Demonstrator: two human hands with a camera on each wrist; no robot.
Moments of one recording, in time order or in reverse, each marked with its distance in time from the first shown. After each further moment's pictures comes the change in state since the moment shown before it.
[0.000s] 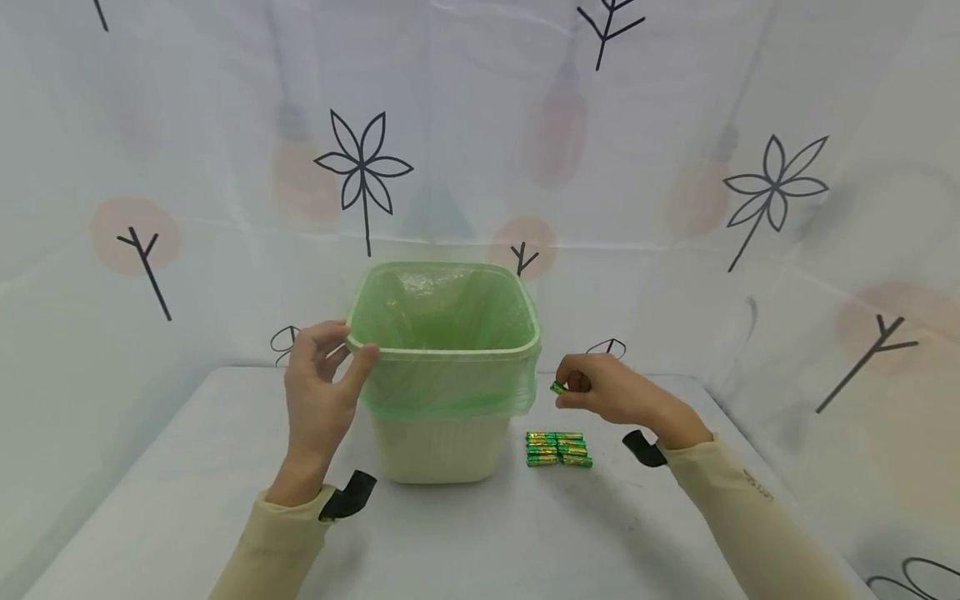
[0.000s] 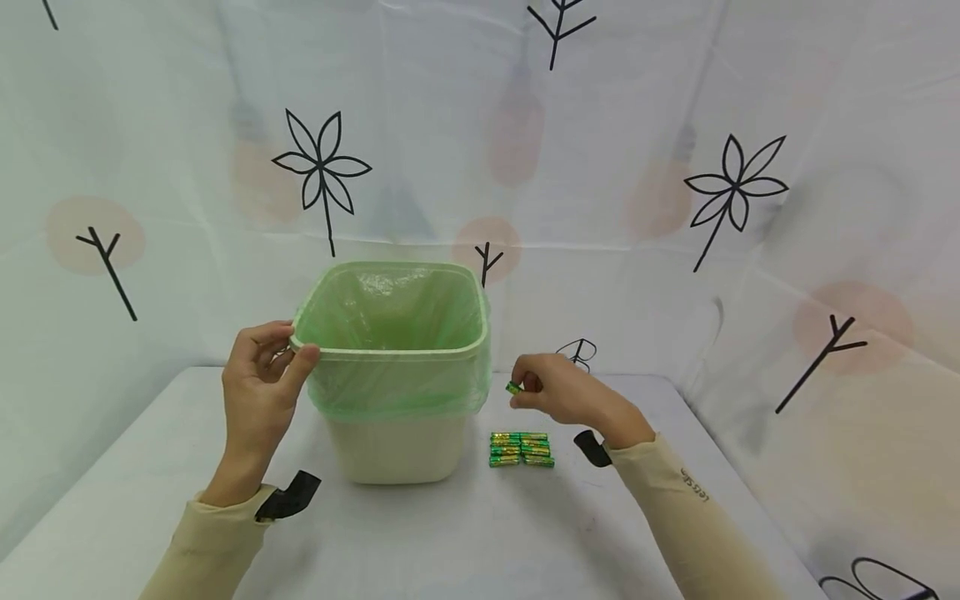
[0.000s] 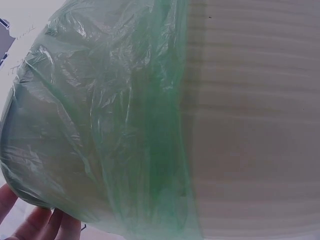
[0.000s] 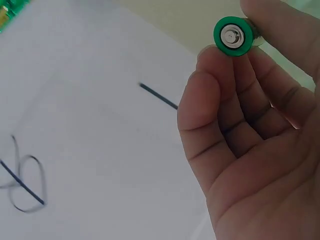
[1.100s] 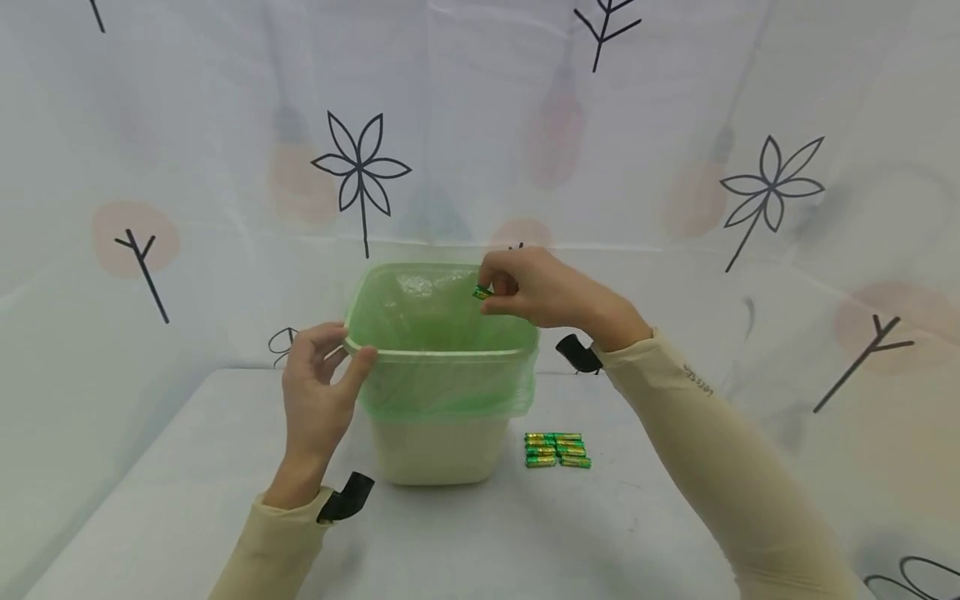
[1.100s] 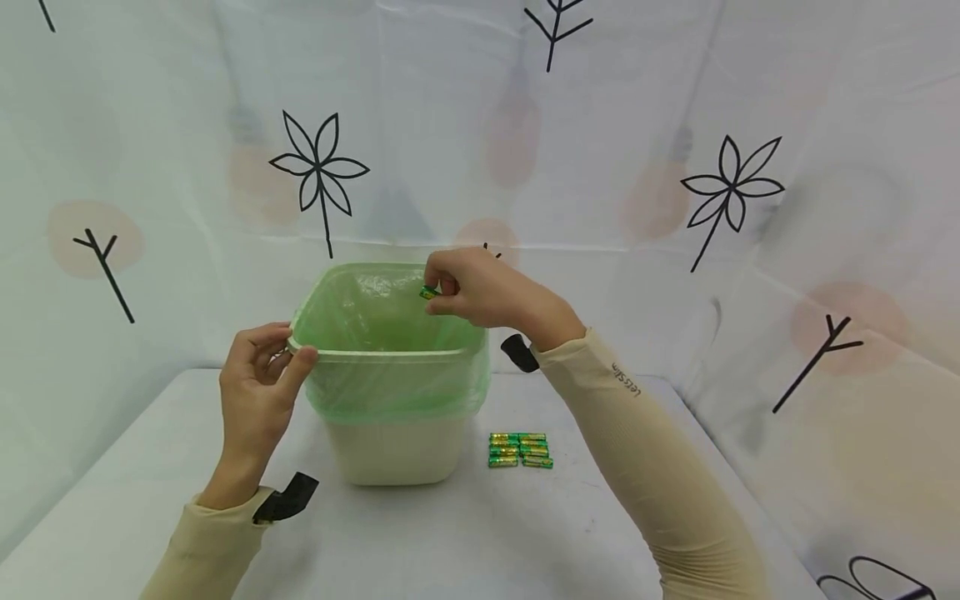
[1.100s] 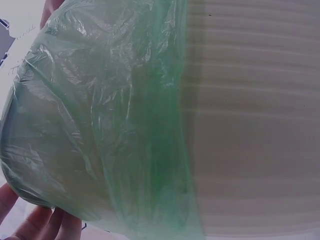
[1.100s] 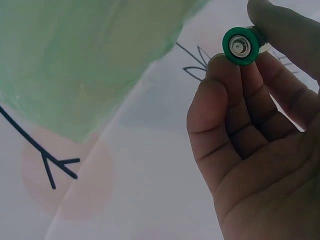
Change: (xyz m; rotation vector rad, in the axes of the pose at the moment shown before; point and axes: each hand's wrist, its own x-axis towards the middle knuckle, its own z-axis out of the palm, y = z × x) left_hand 0.000 0.000 0.001 -0.014 -0.001 0.038; right_hand 0.083 -0.112 -0.073 -0.143 0.108 -0.289
